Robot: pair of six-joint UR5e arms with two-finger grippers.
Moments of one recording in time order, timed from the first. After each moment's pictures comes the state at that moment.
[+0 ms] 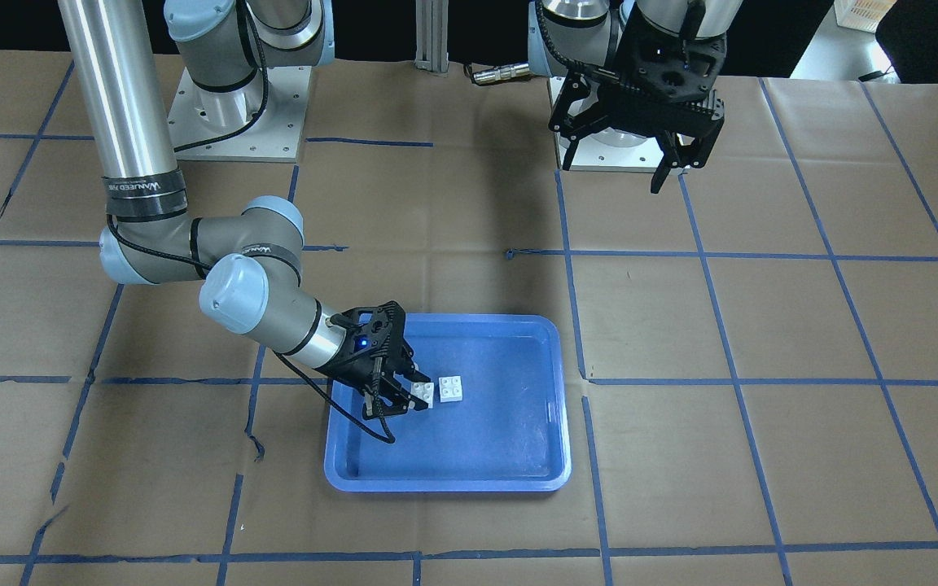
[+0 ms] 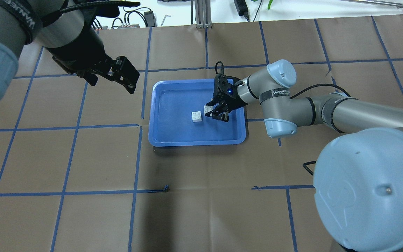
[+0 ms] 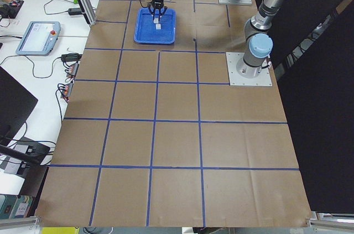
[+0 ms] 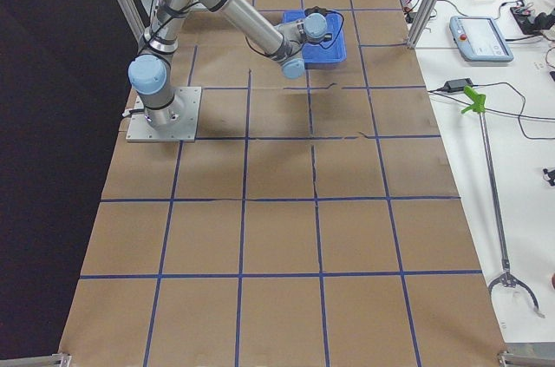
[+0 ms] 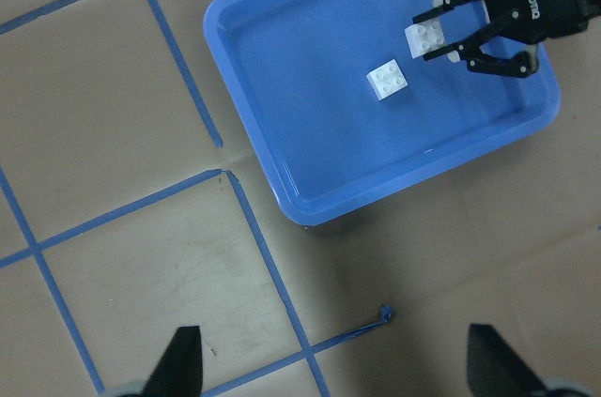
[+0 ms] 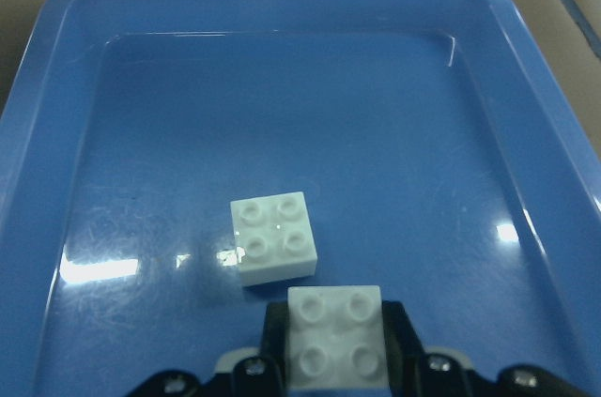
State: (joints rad) left arm -1.64 -1.50 -1.57 -1.56 1.51 0.16; right arm 1.68 -0.99 1.89 -2.70 -0.89 -1.33
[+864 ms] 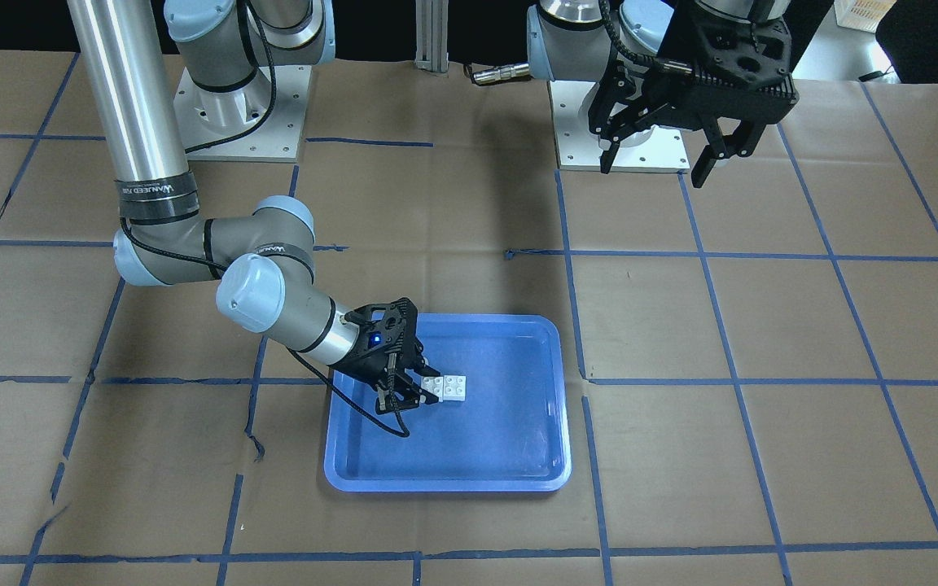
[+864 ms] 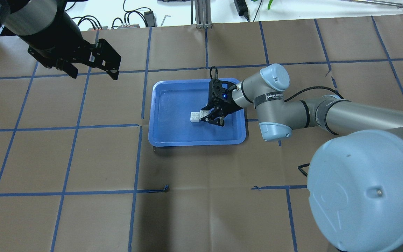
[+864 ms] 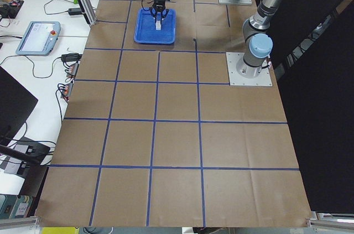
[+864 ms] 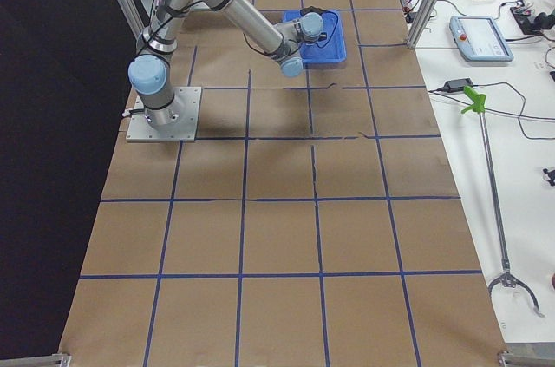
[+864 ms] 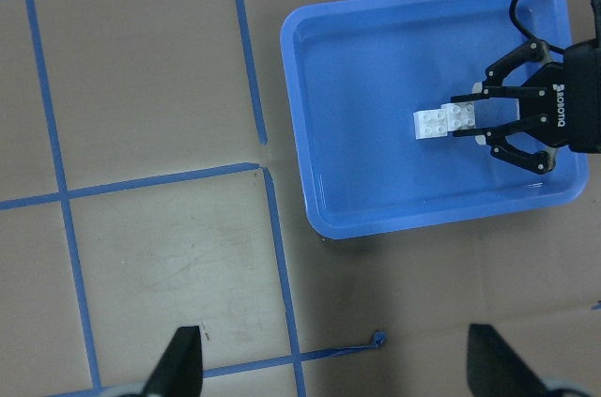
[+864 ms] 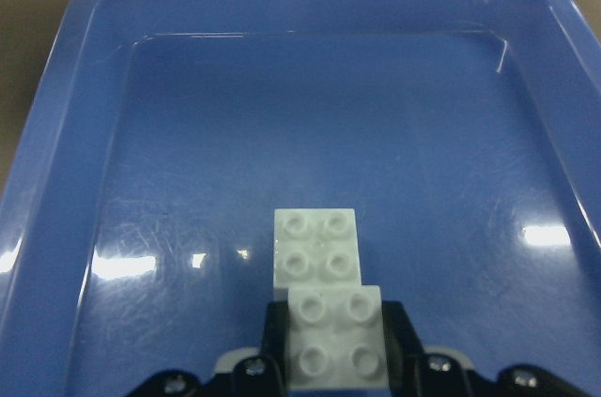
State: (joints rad) left arm -1.58 -1.49 -1.54 -1.56 1.51 0.11; right arm 1.70 -0.98 1.90 -2.70 -0.89 -1.32
